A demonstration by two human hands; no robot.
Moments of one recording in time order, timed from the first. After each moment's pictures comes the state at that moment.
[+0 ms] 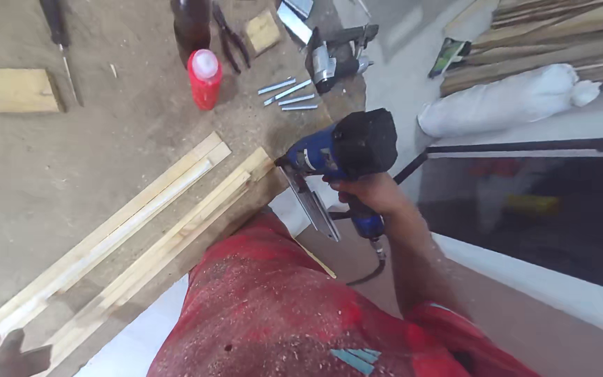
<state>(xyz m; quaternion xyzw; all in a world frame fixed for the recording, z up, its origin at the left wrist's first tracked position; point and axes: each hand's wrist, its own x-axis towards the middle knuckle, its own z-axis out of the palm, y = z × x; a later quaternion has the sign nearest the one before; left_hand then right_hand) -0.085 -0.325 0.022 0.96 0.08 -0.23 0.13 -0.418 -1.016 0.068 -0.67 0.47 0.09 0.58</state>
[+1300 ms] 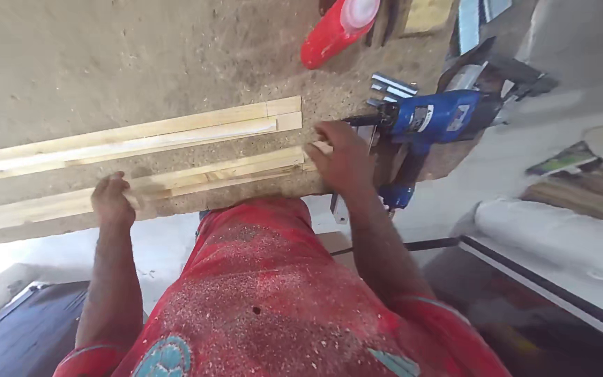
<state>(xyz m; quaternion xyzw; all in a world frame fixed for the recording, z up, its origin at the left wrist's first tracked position) -0.176 -0.458 -0.062 0.79 0.33 -0.17 0.50 -0.250 -0.964 -0.012 -0.92 0.15 0.20 0.30</state>
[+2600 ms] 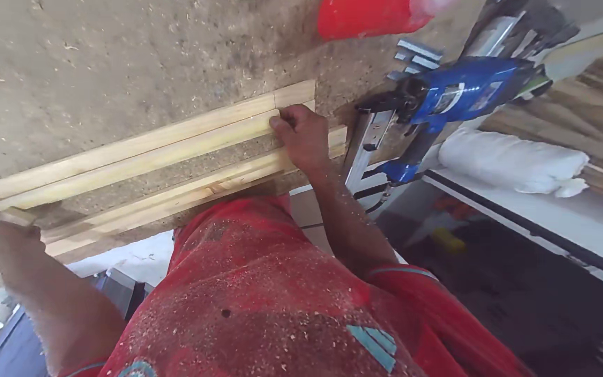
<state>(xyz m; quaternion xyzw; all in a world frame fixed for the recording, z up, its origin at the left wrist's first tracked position) -0.068 -0.290 -0.110 0.78 0.50 -0.08 0.36 -0.185 -0.886 -0.101 -0.84 0.32 0.20 0.40</state>
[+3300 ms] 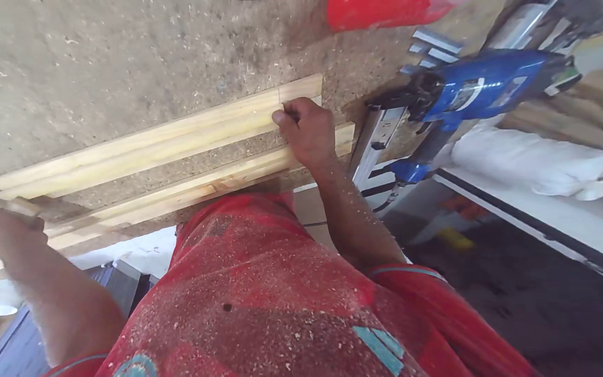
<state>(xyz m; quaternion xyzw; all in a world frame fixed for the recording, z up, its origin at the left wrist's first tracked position) -0.059 -0.294 -0.109 0.78 0.52 -0.09 0.33 -0.177 -0.889 -0.100 -0.85 0.29 0.23 0.36</state>
